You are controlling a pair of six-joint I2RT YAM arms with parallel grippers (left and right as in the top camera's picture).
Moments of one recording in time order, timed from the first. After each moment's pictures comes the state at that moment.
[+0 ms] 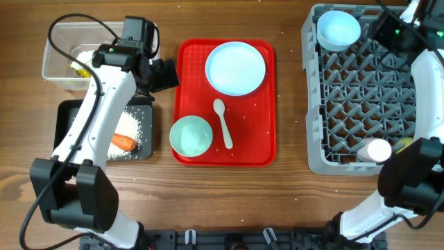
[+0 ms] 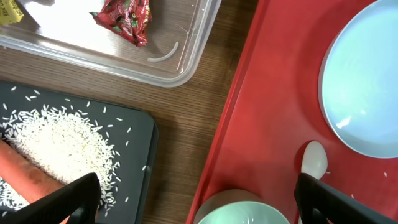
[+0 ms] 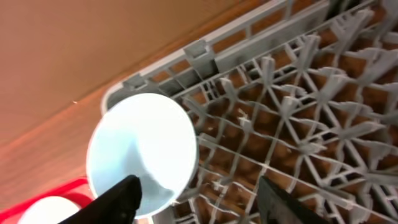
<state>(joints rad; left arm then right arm) -0.16 1.75 1.51 -1.01 -0.05 -0.43 -0.28 1.85 1.71 -0.67 -0.15 0.28</state>
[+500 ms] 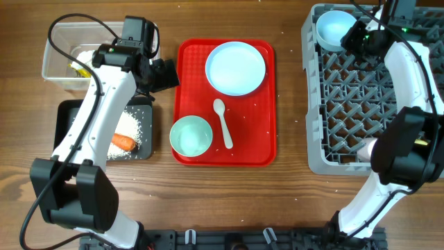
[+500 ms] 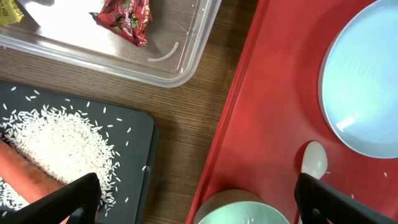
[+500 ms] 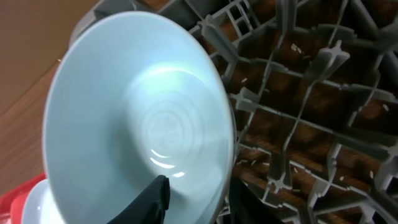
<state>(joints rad) -0.16 1.75 1.51 -1.01 -0.05 -0.43 -0.21 2.04 1.71 -0.67 -0.23 0.39</state>
